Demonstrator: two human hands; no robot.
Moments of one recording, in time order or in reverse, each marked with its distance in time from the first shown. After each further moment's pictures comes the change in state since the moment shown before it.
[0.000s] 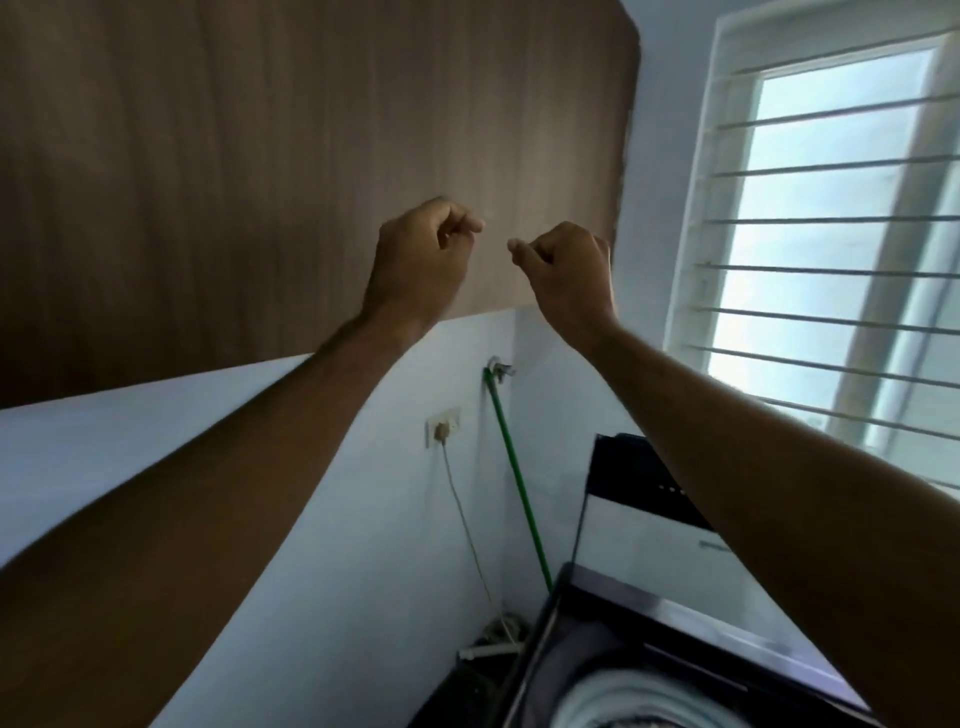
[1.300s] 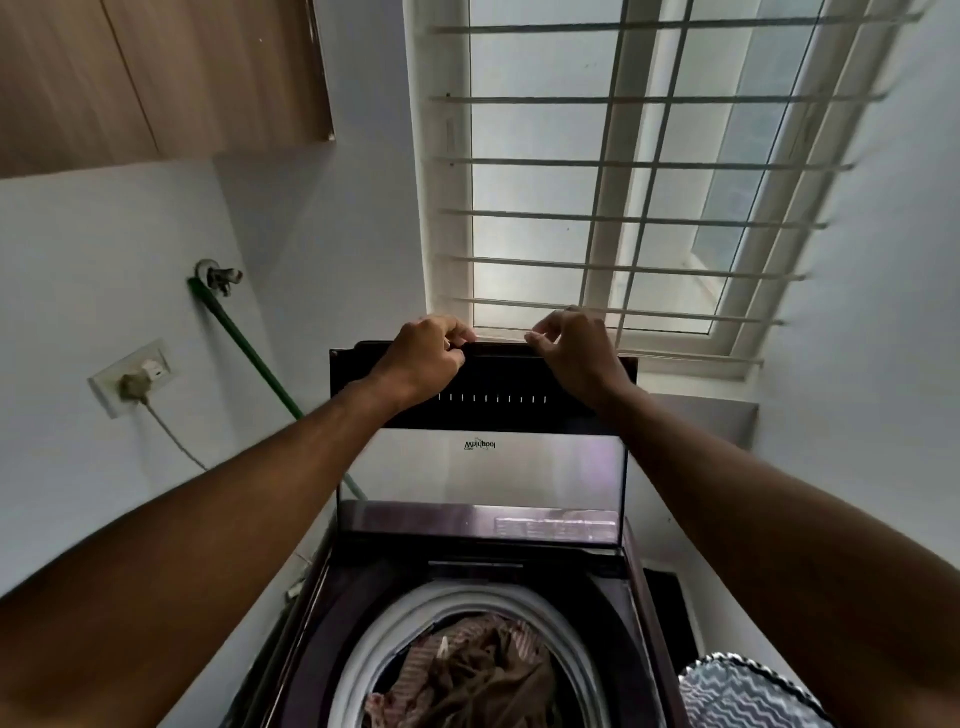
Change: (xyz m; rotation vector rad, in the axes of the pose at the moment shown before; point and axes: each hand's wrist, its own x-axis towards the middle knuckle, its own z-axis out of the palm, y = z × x) left_hand -0.141 0.009 0.419 -0.119 -0.888 -0.171; right_hand -0.142 0.388 -0.175 -0.469 -0.211 0.517
